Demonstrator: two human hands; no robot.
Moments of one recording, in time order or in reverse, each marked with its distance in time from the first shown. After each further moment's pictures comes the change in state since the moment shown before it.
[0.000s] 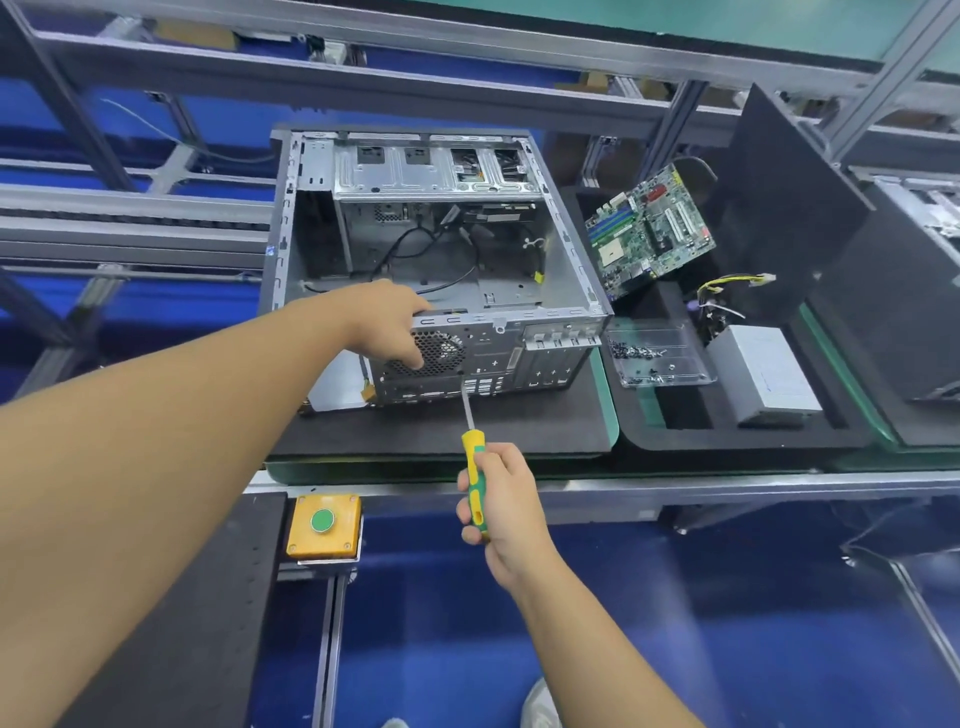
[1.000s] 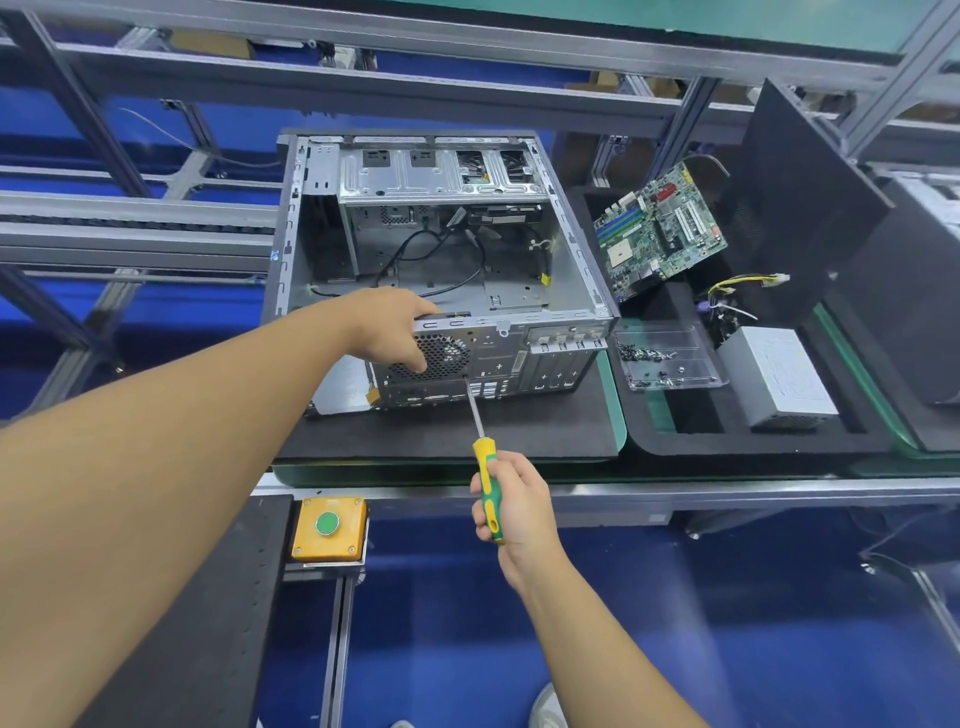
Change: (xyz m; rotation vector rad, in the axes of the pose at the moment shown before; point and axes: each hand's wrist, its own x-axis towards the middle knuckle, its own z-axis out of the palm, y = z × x) left_hand -0.001 0.001 0.000 -0.060 -0.026 -0.002; right_hand 0.021 0.015 -0.016 0.096 0.020 -0.016
